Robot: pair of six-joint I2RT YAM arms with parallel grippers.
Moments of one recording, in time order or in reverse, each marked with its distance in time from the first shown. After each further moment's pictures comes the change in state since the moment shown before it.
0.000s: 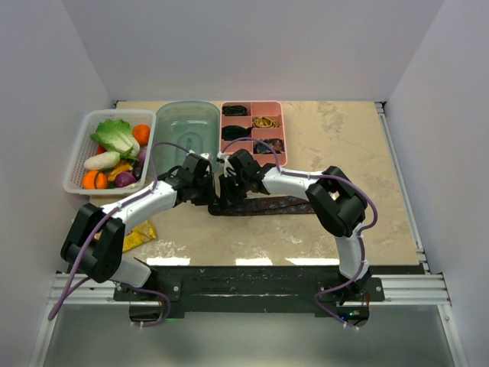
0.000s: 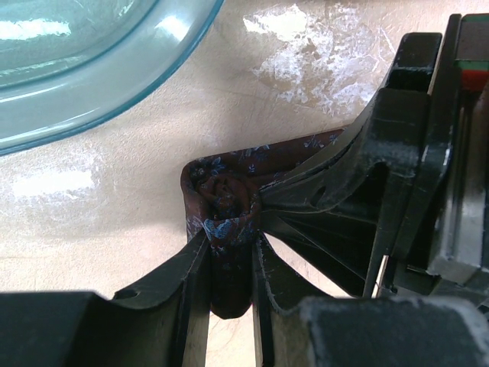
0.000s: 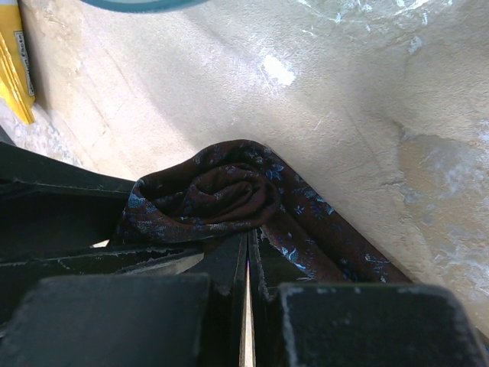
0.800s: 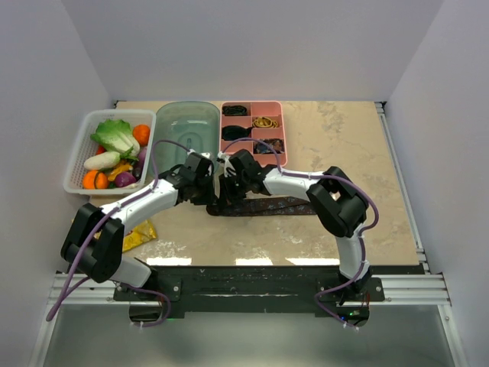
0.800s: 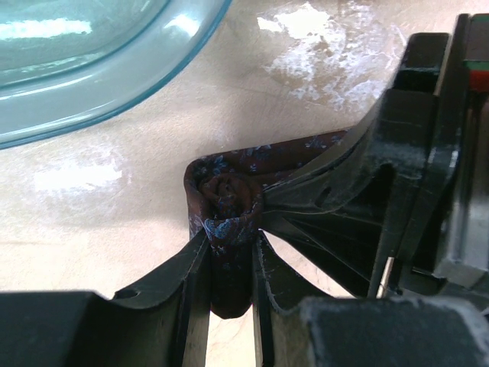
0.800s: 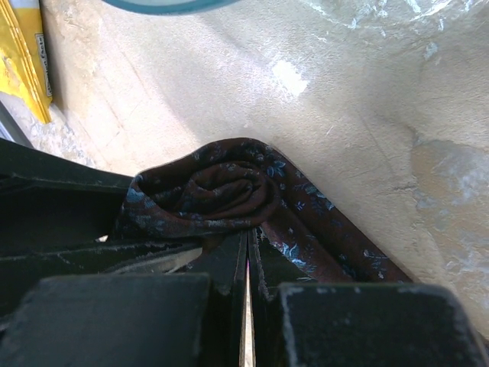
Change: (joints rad) left arm -0.014 0.002 0.034 -0.064 -0.053 0.011; right arm -0.003 -0.009 -0.023 0.044 -0.021 0.011
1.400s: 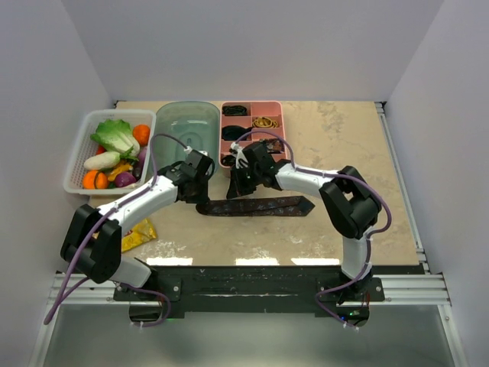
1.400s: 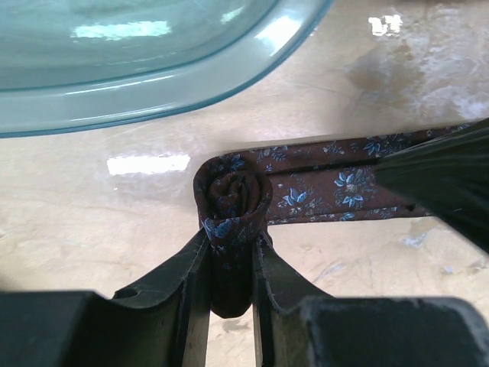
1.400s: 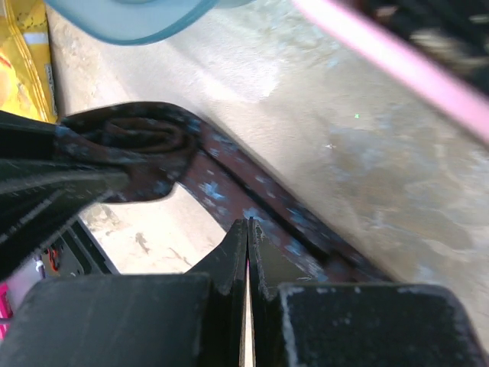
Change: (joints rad) left arm -0.009 -0.004 0.066 -0.157 -0.172 0.043; right arm -0.084 -0.079 -0.055 0.006 0.000 -0.023
